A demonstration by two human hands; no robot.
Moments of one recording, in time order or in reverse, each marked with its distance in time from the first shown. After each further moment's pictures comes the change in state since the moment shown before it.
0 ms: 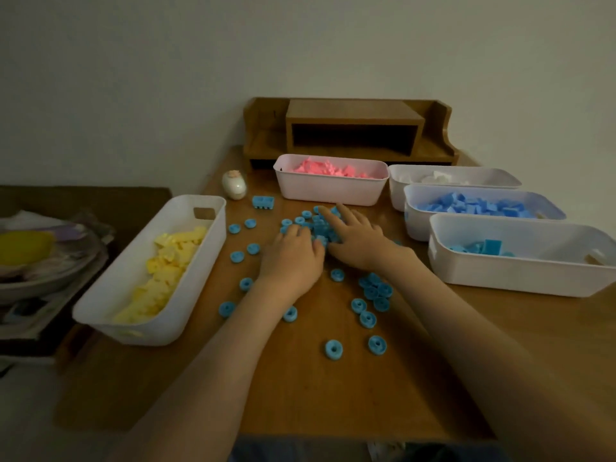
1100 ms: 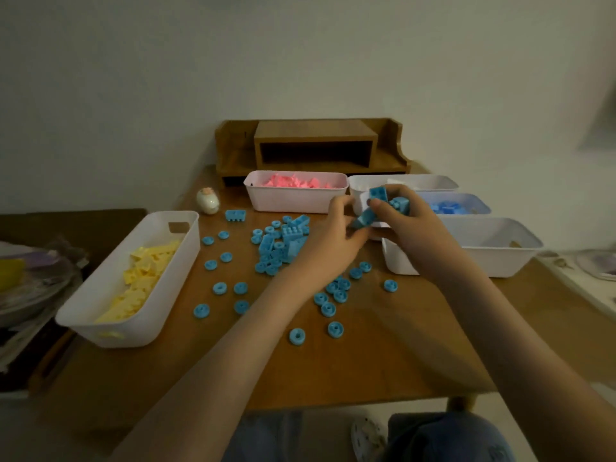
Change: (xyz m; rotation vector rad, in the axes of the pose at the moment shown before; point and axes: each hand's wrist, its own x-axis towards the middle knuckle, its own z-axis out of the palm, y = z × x) left_hand -0.033 0.101 -0.037 -0.707 -0.108 0.248; right_hand -0.121 0.038 -0.057 1.202 0.533 0.033
